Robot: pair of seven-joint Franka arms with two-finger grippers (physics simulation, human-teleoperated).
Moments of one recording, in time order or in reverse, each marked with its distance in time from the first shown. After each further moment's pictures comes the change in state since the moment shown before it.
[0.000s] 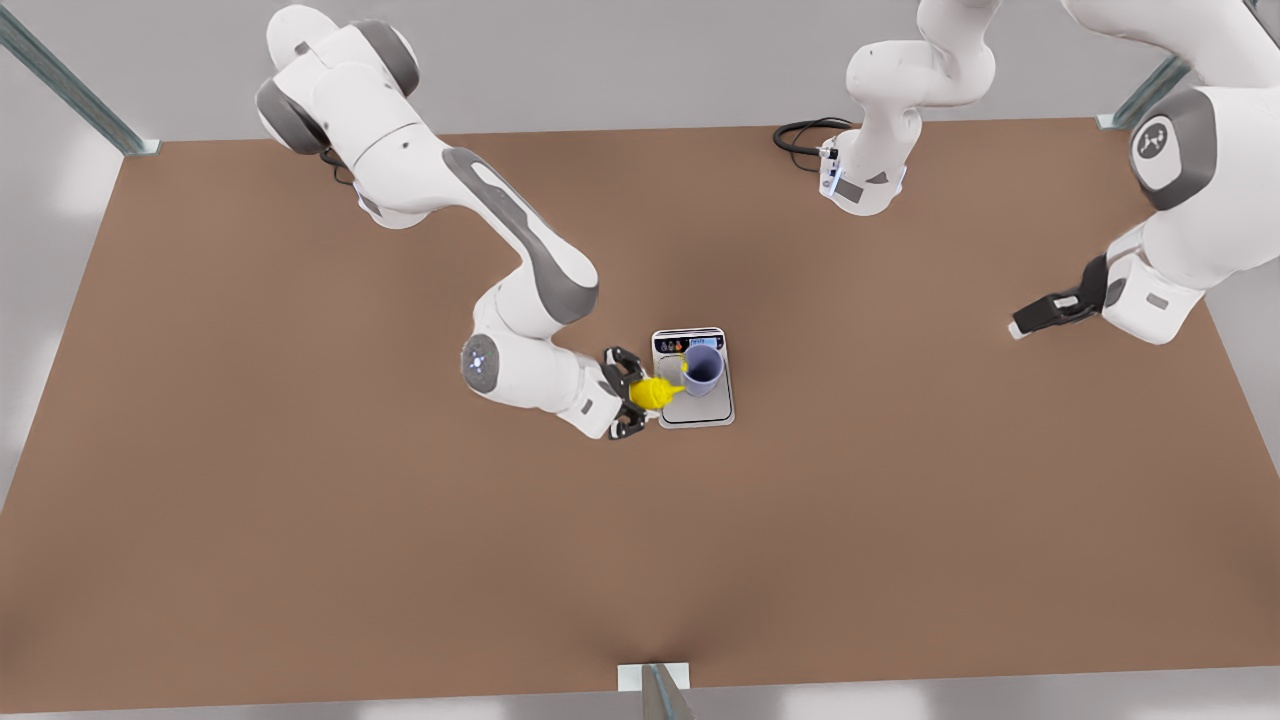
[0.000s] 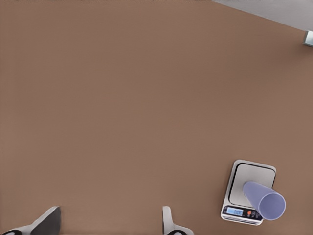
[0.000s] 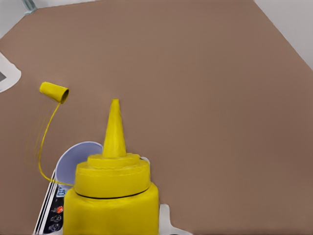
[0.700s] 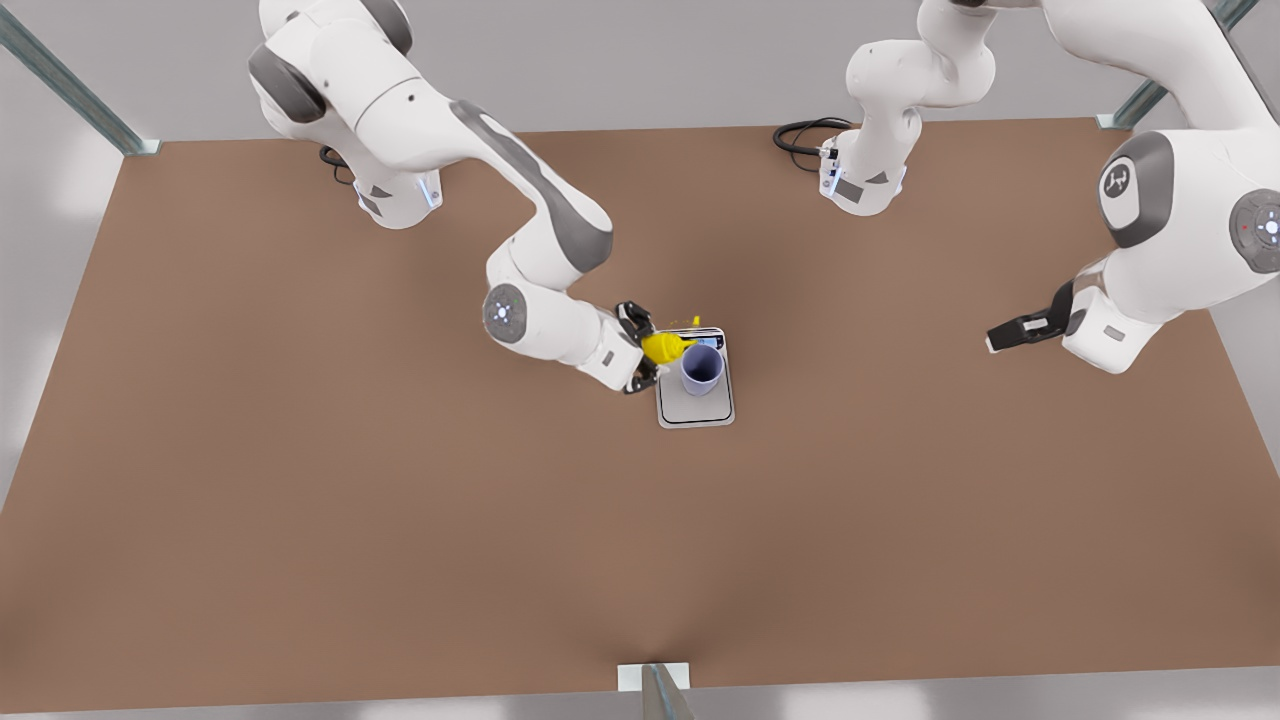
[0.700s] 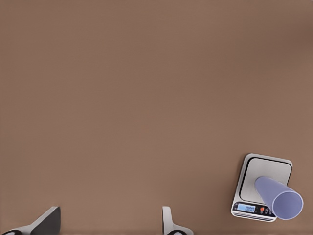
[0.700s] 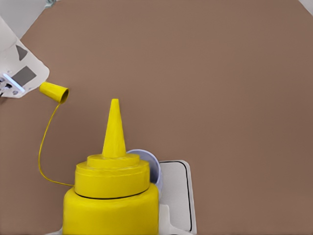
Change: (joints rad) left arm -0.040 0.058 0.003 0.001 0.023 -0.008 -0.002; right arm 0.058 -0.132 0.012 -0.127 -0.036 -0.035 0.090
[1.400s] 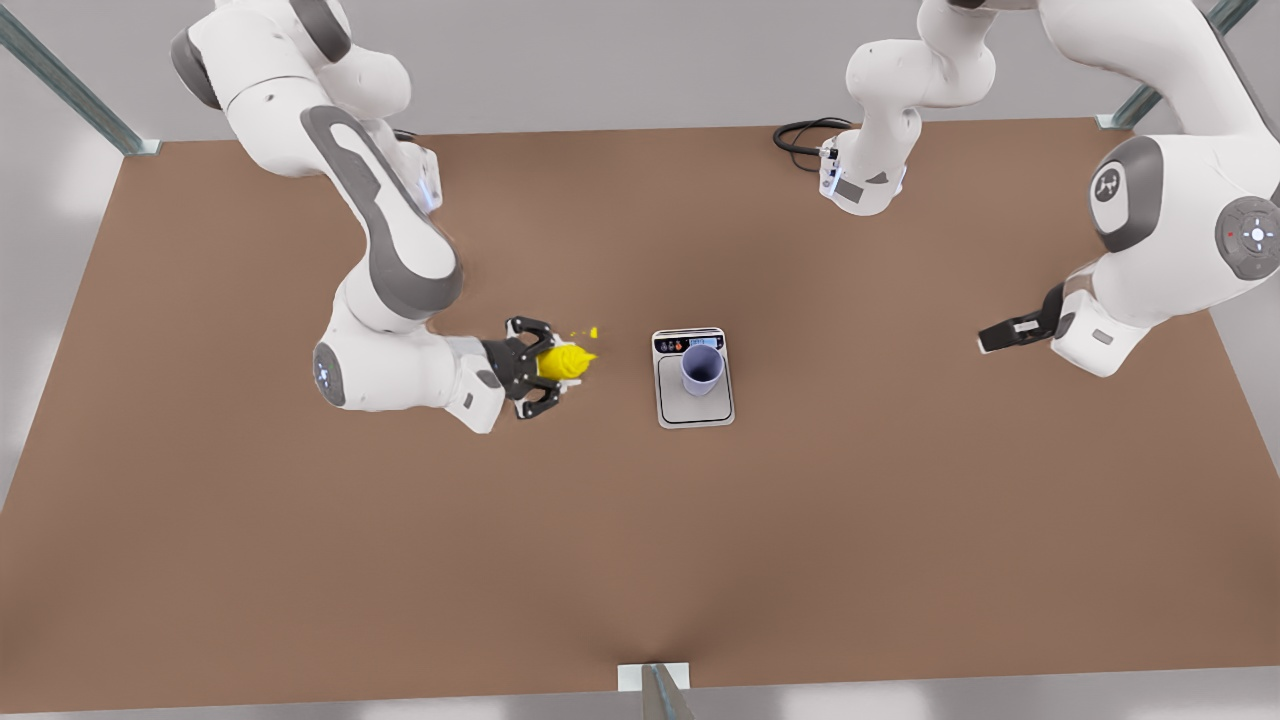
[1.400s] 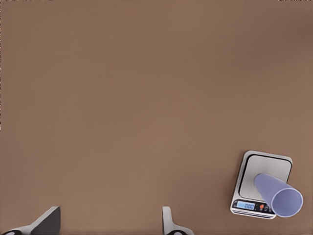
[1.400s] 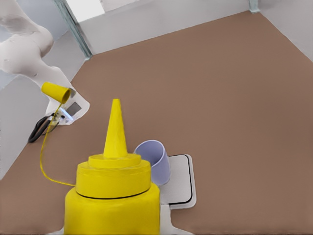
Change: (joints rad) left arm -0.013 0.008 0.000 0.000 0.000 -0.005 -0.003; right arm -0.535 -0.088 0.218 0.000 0.176 -0.385 -0.202
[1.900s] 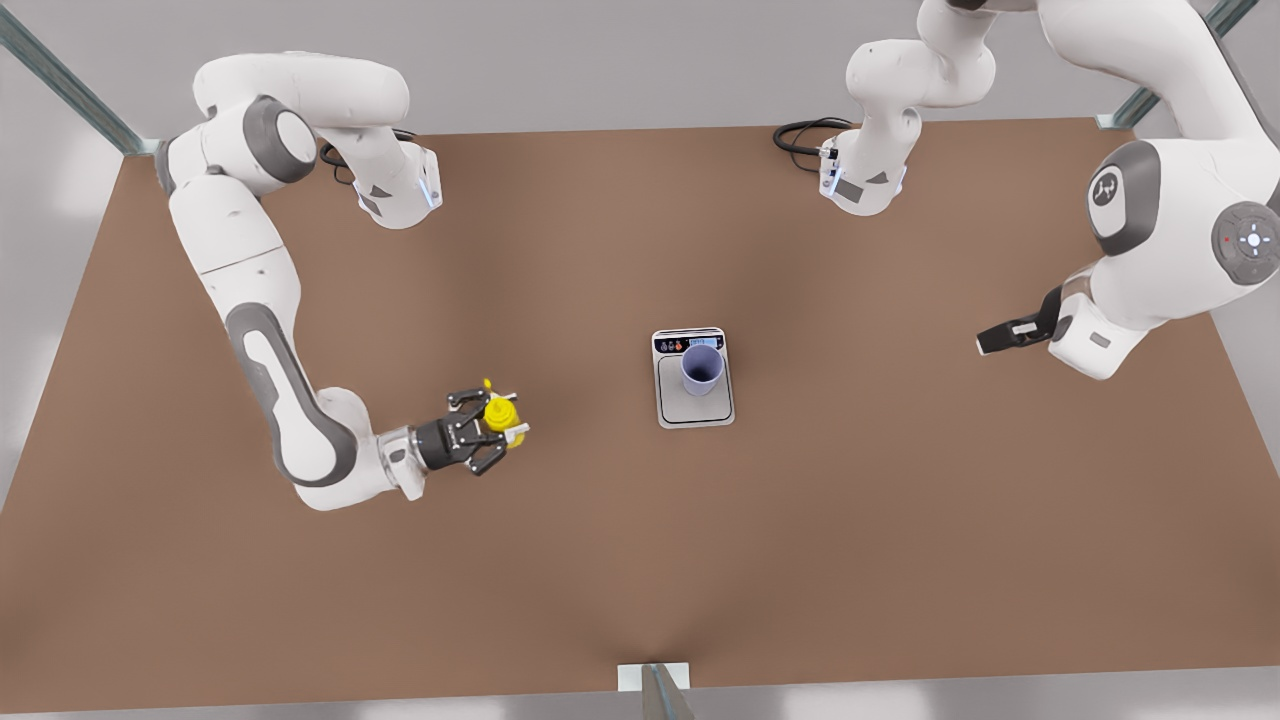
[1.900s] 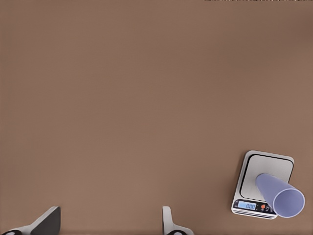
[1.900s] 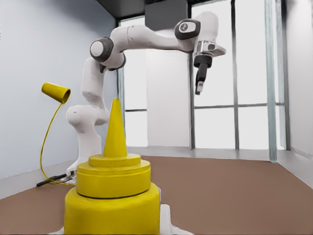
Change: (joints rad) left arm -0.003 0.006 0.000 0.000 0.002 0.000 0.000; right arm -0.204 0.454 0.007 0.010 0.402 -0.277 -0.902
